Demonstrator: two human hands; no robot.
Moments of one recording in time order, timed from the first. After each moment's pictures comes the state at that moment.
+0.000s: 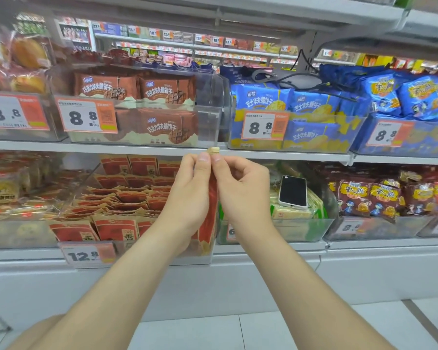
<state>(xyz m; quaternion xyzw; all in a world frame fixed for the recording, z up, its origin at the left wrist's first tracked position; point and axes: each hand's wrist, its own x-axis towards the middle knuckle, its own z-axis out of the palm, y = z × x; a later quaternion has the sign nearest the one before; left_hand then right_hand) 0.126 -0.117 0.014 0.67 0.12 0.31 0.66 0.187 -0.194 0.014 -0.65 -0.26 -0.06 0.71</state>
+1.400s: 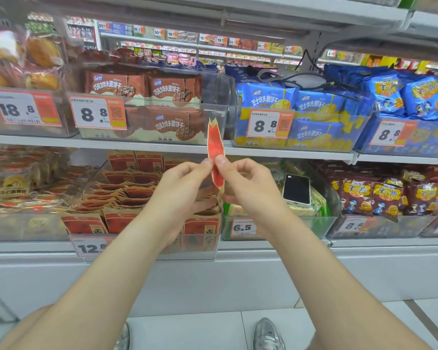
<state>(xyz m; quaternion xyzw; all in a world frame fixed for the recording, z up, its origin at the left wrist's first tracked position) 0.107 -0.093 0.018 0.63 0.15 0.20 0.74 0.192 -0.218 0.022 -0.72 -0.24 0.12 0.64</state>
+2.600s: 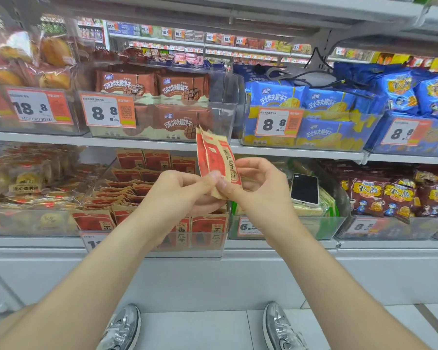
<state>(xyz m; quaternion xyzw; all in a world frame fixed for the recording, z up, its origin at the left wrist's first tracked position) 0.083 -0.077 0.014 0.68 0.12 0.14 0.71 0.185 -0.224 0.008 -0.71 -0.27 0.04 0.65</state>
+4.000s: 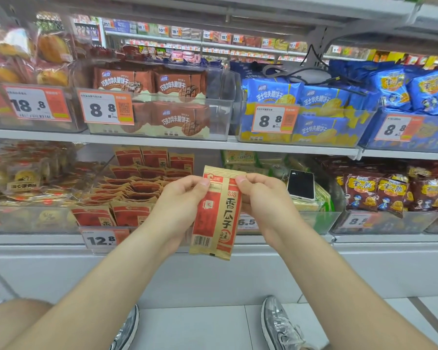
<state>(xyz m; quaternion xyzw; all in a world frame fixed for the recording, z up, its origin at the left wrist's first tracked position) 0.078 -0.103 0.002 0.67 0.22 0.16 0.69 0.178 -0.232 0.008 -0.70 -0.14 0.19 0.67</state>
